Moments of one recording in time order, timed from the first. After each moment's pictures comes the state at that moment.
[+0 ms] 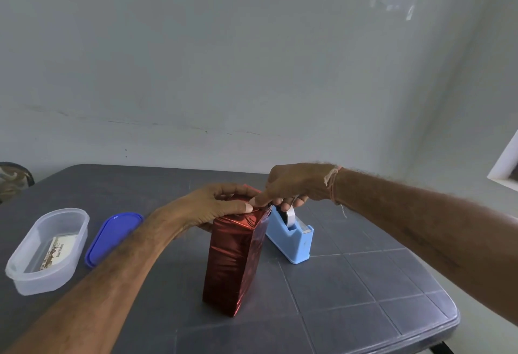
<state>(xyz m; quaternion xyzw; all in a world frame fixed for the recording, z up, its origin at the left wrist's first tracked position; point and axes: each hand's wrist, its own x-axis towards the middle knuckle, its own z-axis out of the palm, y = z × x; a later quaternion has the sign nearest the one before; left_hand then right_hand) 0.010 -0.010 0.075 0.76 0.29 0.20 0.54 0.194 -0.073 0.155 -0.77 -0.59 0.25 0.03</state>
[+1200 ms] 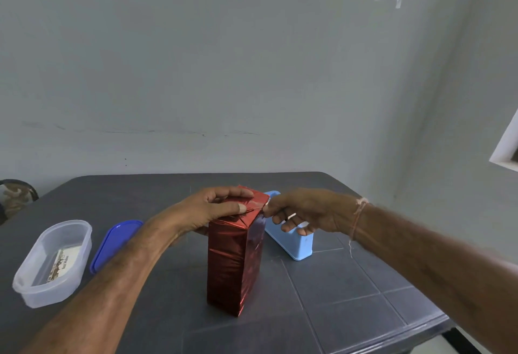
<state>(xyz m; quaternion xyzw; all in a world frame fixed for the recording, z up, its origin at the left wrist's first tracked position) 0.011 -0.009 0.067 0.74 0.29 0.21 0.56 0.230 -0.107 0.108 -0.72 -0.47 0.45 0.23</state>
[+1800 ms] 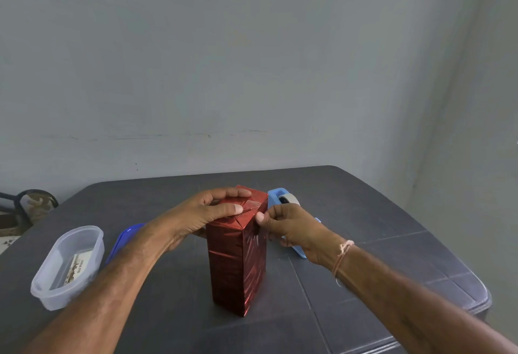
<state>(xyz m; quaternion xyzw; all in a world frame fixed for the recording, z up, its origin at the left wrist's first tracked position) 0.010 -0.014 0.070 0.75 0.32 0.21 0.54 0.219 -0.111 0.039 -0.61 -0.49 0.44 0.45</state>
